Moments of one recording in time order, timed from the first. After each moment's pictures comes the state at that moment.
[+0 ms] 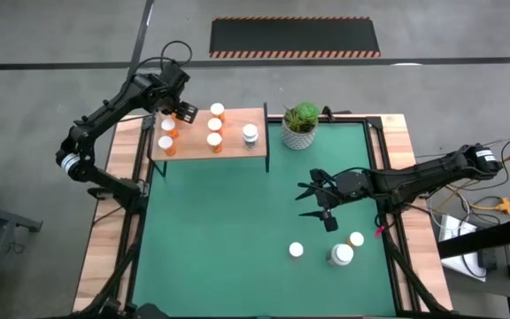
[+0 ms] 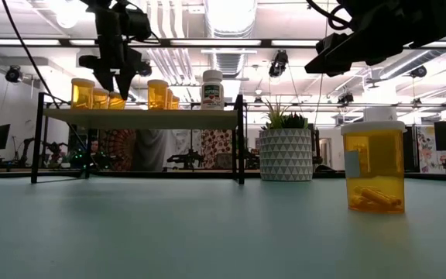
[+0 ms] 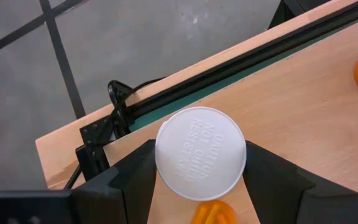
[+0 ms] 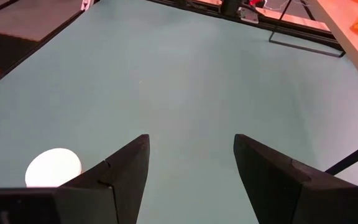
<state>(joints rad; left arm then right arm) 0.88 1.41 1.45 -1.16 -0.32 -0.21 0.13 1.07 0.55 0.06 -0.05 -0.16</state>
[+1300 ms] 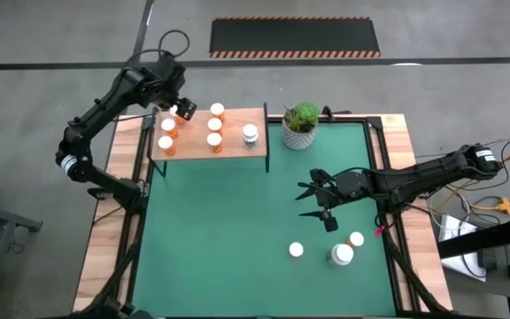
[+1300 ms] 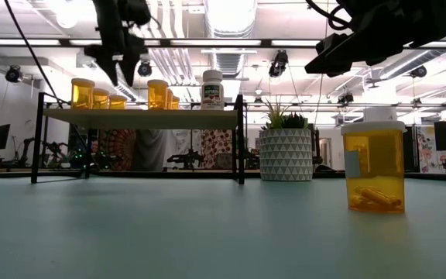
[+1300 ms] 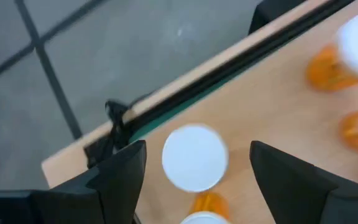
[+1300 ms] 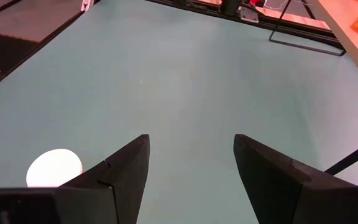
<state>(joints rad) 0.87 1.41 1.57 -1.23 -0.27 -0.09 0.13 1.07 0.55 0.06 -0.05 -0.16</state>
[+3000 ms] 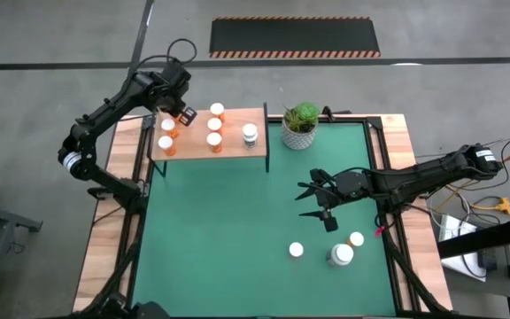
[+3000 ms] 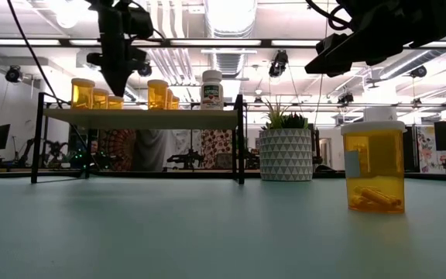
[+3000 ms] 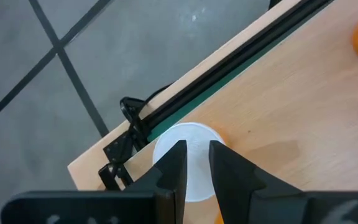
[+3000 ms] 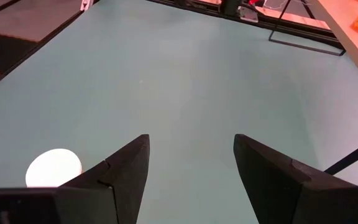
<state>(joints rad) 0.87 1.44 1.49 -1.19 -0.34 0.01 0.13 1.07 0.55 0.06 -0.05 -0.16</state>
